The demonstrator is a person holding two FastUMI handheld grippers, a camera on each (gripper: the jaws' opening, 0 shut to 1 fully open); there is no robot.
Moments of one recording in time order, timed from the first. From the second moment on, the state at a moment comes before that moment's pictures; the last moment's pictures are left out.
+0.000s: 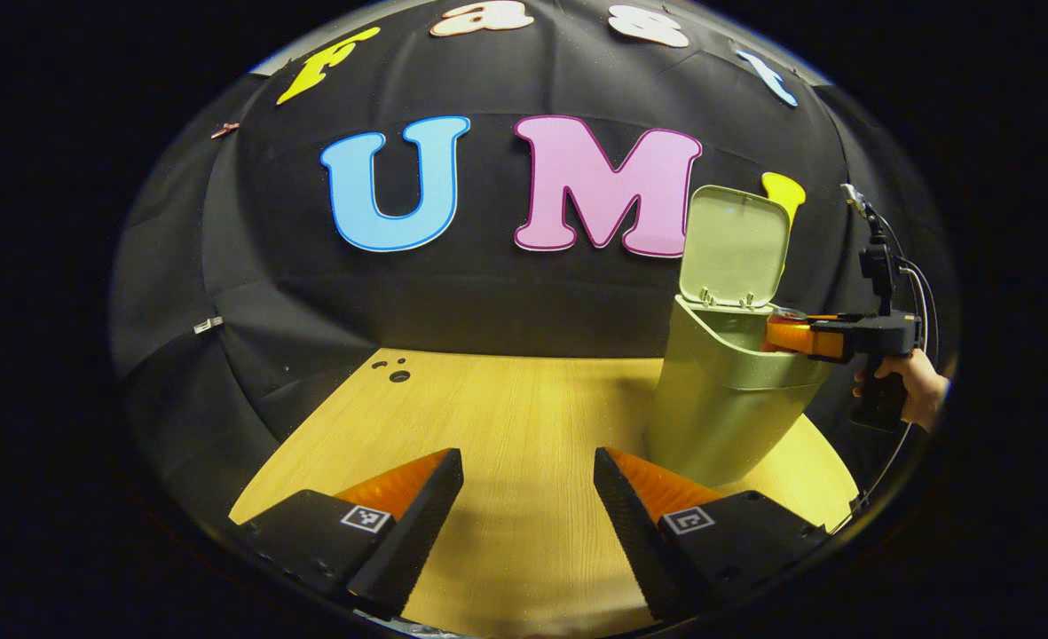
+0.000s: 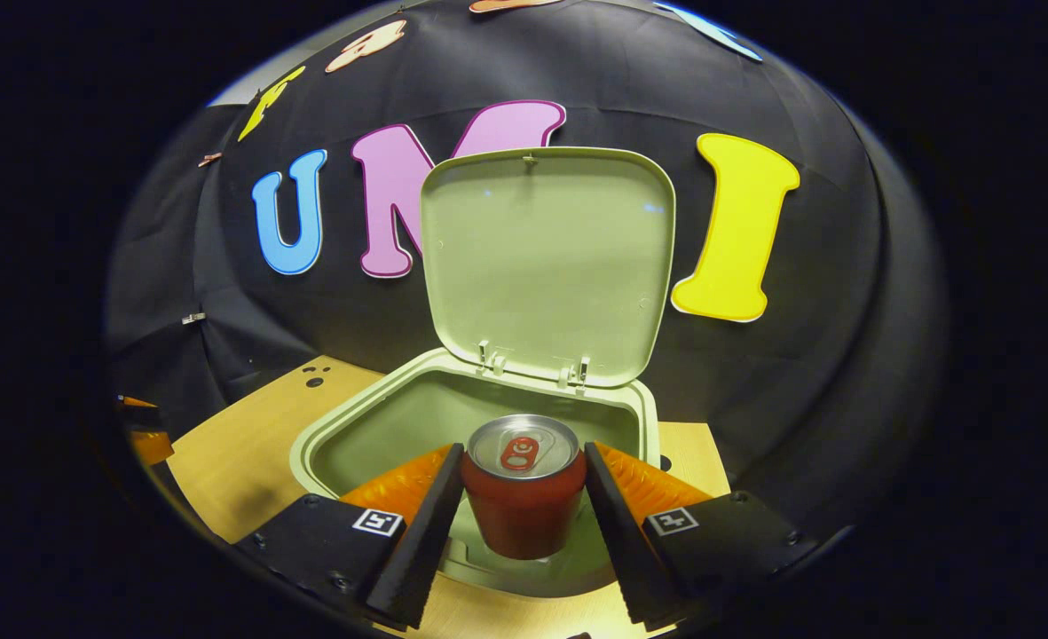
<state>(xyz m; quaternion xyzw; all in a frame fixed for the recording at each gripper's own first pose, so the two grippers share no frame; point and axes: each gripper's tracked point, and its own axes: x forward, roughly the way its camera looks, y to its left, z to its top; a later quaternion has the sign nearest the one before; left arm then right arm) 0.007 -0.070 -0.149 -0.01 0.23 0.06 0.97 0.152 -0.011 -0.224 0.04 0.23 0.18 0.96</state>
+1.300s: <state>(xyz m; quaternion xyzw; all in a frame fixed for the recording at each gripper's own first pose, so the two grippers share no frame) -0.008 -0.077 -0.158 -0.02 0.23 0.06 0.97 0.208 -0.033 -0.039 0.10 -0.01 0.16 0.98</state>
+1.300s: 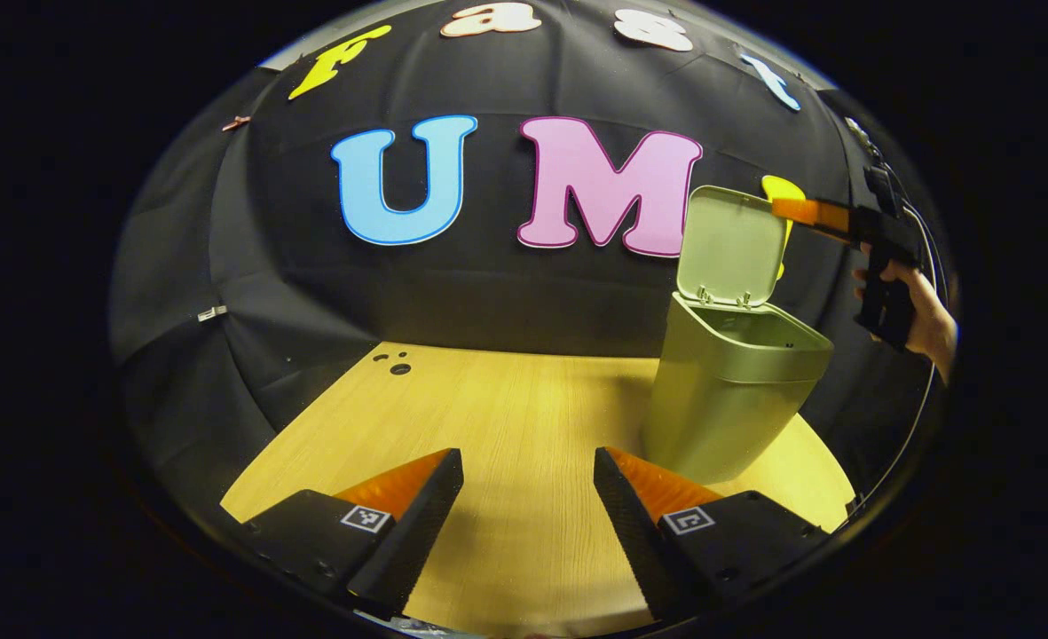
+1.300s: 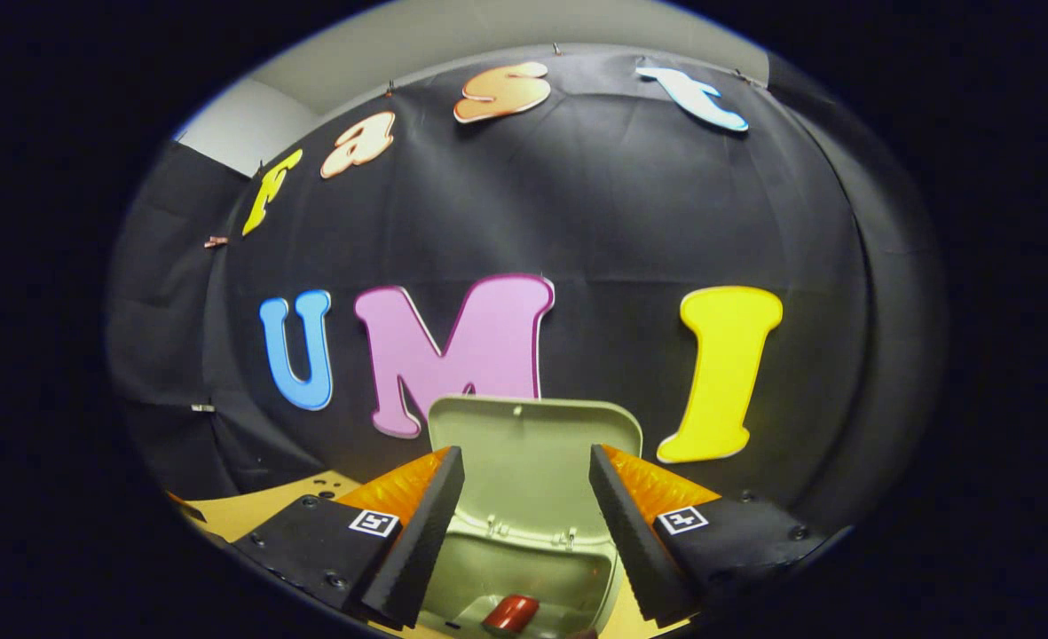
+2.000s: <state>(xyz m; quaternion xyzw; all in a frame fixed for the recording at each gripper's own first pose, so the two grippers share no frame) -0.028 -0.057 -0.156 -0.01 0.23 0.09 0.97 0.273 -0.026 -0.008 0.09 -0.07 0.11 0.99</state>
